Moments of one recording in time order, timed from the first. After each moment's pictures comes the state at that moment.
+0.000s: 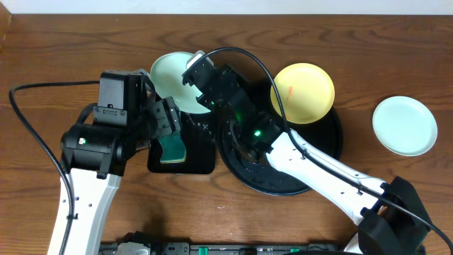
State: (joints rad) left arm -0.17 1.18 1.31 -1.09 0.08 -0.44; right arm 0.85 1.72 1.31 0.07 0.45 -0.36
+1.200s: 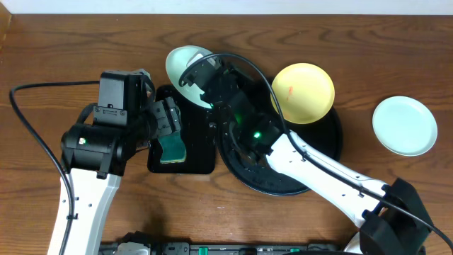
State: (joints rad) left arm -0.17 1.18 1.31 -1.09 0.08 -0.44; right arm 0.86 1.71 1.31 0.07 0.59 -0.47
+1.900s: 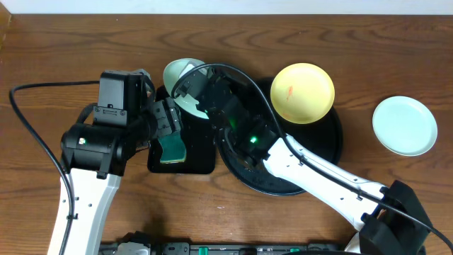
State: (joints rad) left arm -0.17 1.18 1.31 -1.09 0.08 -0.44; right arm 0.90 1.71 1.31 0.03 0.57 -0.53
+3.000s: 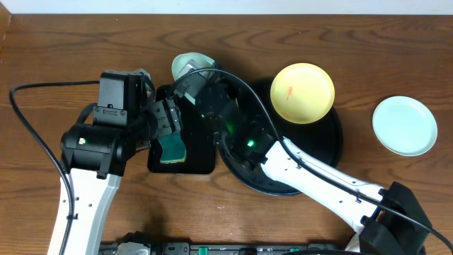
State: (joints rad) left arm -0.17 1.18 1.31 -1.09 0.08 -0.44; right arm 0.92 1.71 1.32 0.06 0.74 -0.58
